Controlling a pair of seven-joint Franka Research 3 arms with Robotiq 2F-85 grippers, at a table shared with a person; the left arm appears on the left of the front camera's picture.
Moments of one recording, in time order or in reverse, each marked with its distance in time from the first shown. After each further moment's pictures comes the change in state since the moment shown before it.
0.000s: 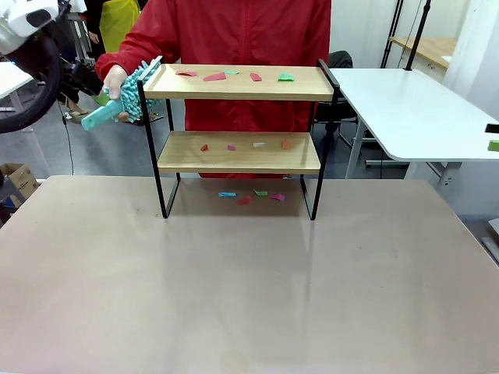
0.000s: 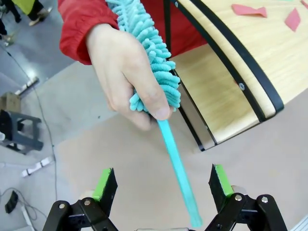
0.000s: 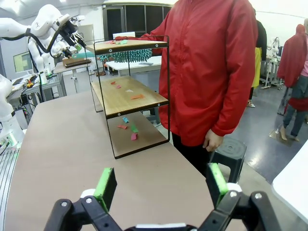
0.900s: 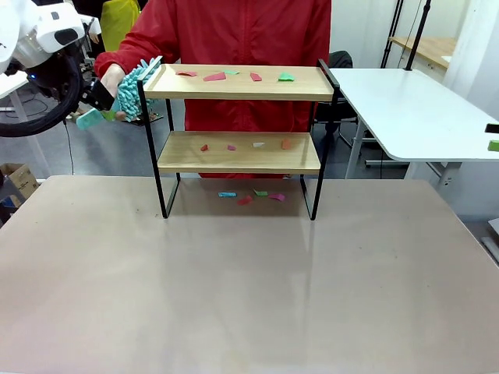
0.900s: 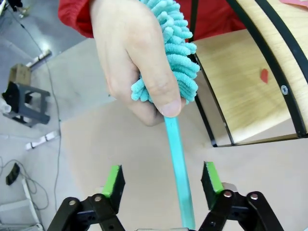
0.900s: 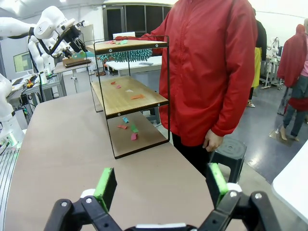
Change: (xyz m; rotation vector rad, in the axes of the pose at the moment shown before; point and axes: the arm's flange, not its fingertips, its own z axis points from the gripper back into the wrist) left arm -0.001 -0.006 -0.029 0.092 0.098 0.083; right arm 0.000 0.000 0.000 0.000 0.000 0.000
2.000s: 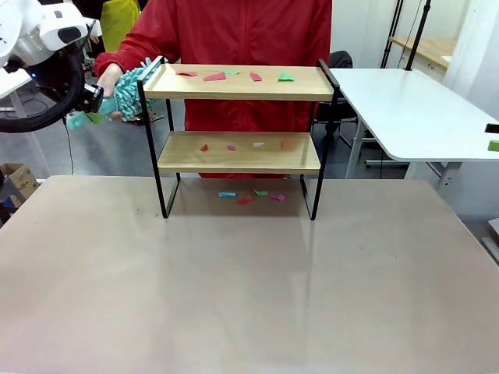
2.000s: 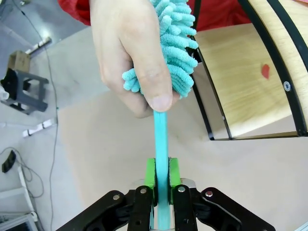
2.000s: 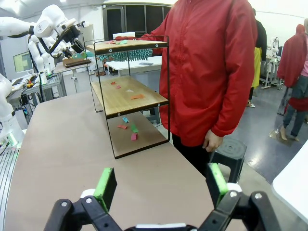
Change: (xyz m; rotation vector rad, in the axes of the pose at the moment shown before) left arm 0.001 -0.003 0.002 -0.001 0.051 0.045; right arm 0.000 0.000 0.000 0.000 0.000 0.000
